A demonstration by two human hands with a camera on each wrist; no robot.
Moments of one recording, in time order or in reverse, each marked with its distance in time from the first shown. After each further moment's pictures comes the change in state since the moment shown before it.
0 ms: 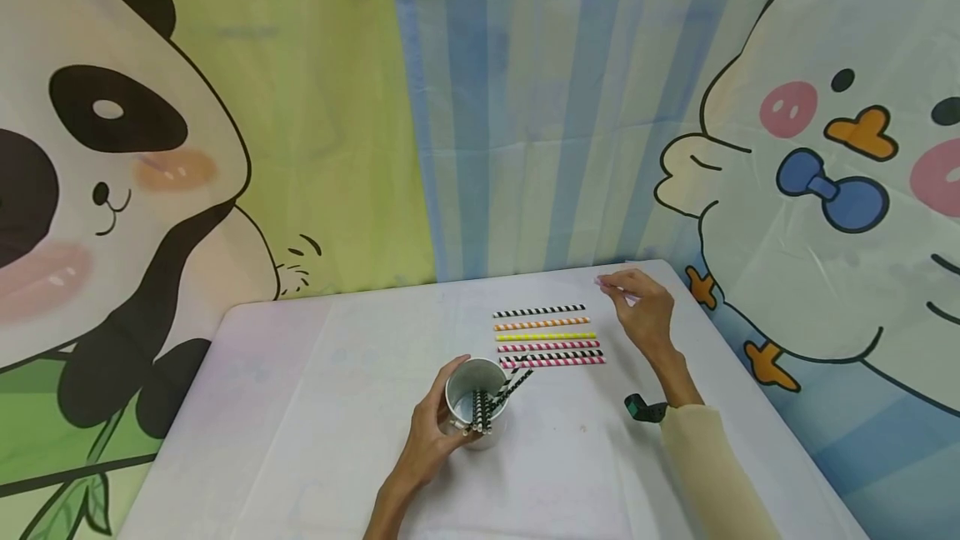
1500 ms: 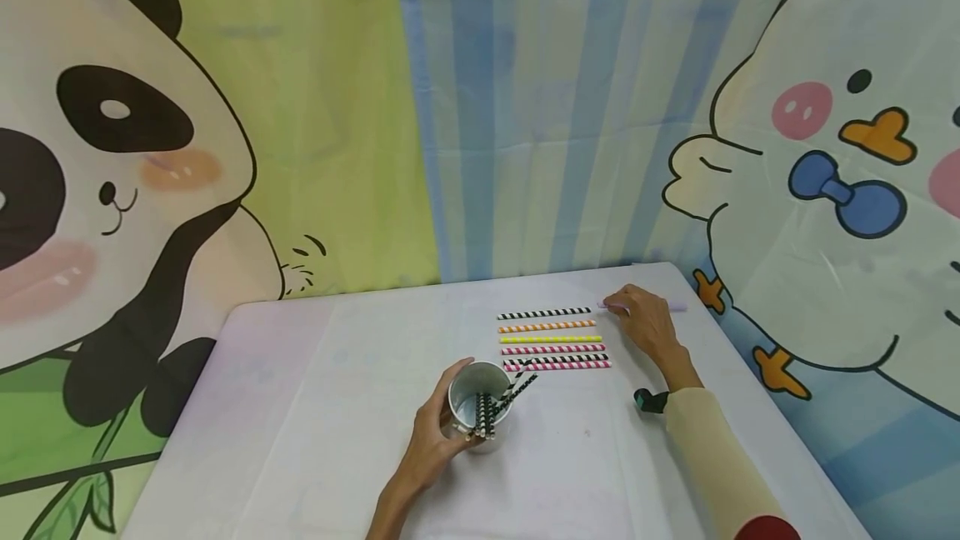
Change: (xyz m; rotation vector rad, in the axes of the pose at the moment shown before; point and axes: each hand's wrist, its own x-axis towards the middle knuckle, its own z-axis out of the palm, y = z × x) left_hand 0.000 0.004 0.001 0.003 -0.008 -0.020; right_hand -0.014 0.063 0.016 -0.304 -0.385 -0.039
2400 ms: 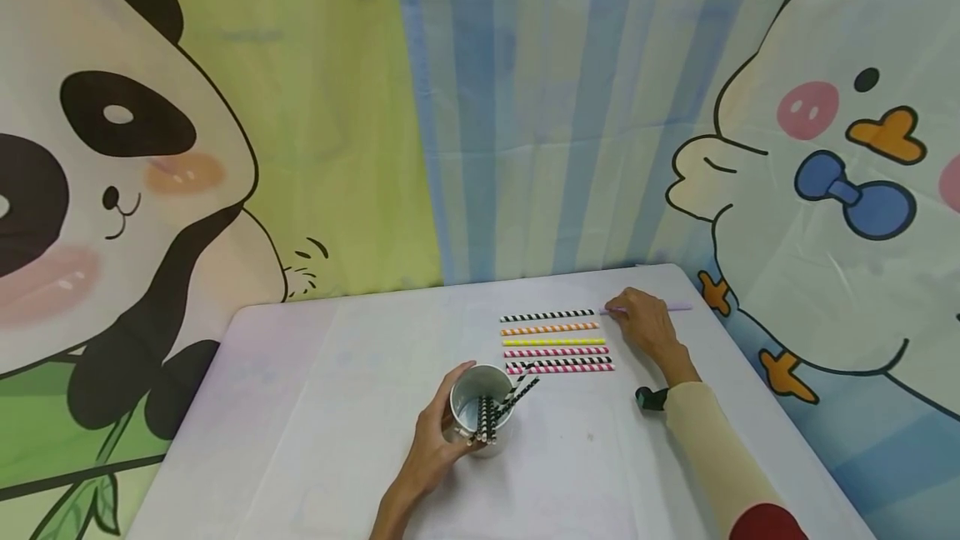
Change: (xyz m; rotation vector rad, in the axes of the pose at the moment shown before) left_hand 0.000 -0.003 0.001 -0.001 0.011 -0.031; right_hand 0.005 0.013 0.016 -0.033 -0.099 0.044
